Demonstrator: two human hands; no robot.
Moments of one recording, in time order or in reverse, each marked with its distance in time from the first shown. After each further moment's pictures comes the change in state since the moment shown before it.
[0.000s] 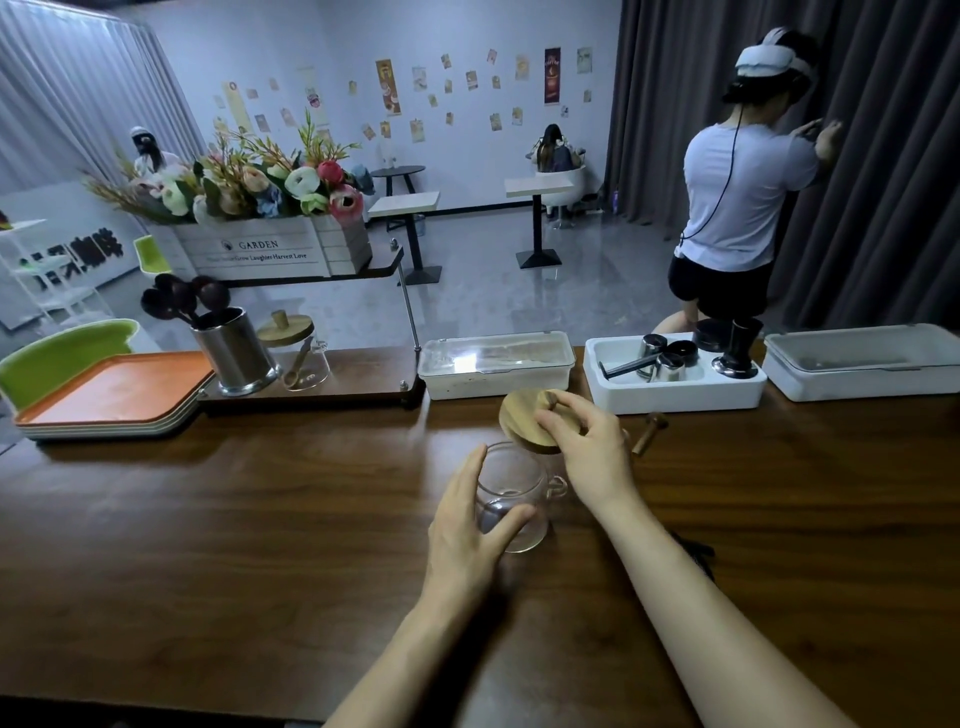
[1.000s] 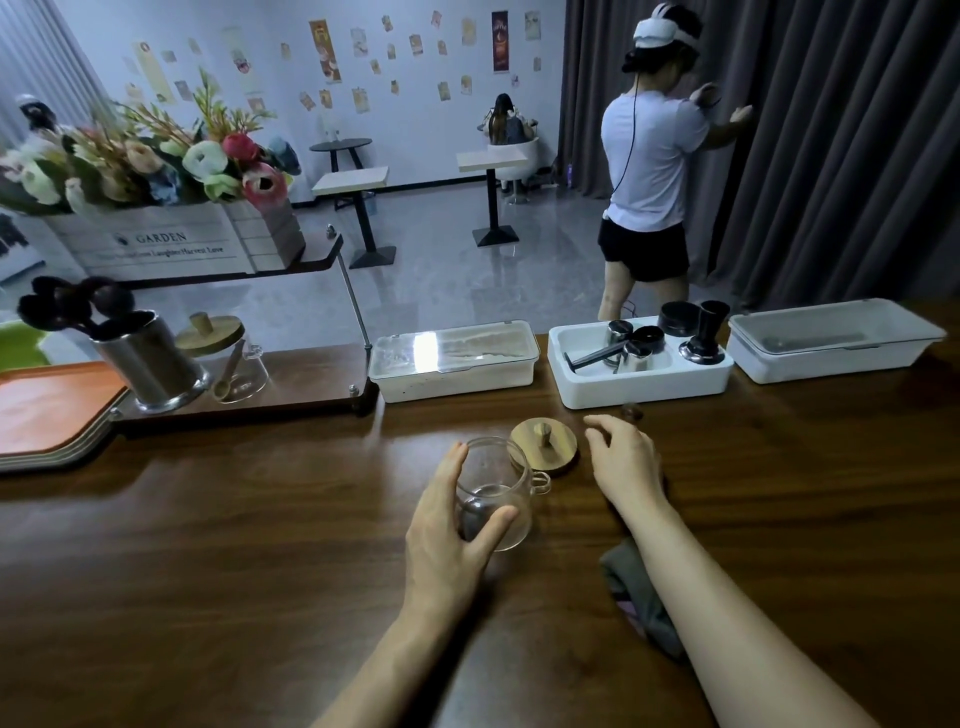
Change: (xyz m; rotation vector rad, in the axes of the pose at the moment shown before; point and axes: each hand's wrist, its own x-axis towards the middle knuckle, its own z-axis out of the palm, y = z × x) left_hand 0.023 -0.015 0.026 0.010 0.044 0.093; right_hand 0.038 0.088 -0.046 -0.579 0.067 0.234
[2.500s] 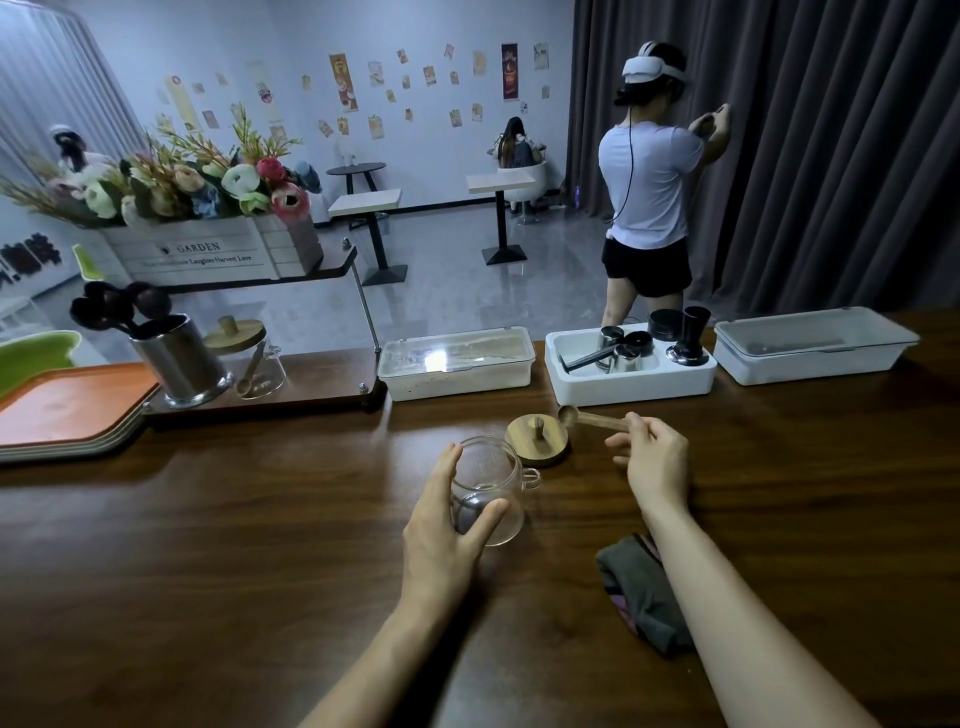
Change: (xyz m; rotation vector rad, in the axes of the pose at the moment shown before) left_hand -0.023 0.023 -0.011 0.028 0.007 -0.062; right_hand -0.030 0.008 -0.042 0.617 0.163 0.200
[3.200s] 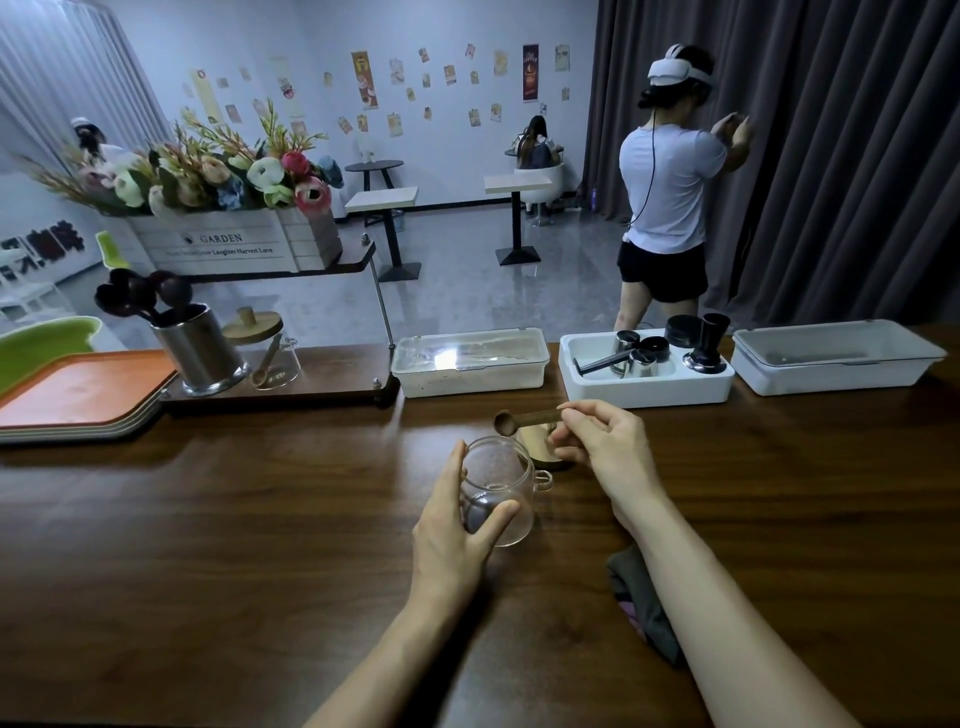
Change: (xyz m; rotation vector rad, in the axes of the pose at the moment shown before) left_hand 0.001 -0.003 0.003 -0.030 -0.007 -0.034; right_hand -0.043 -0.057 0.026 0.280 -0.453 -0.032
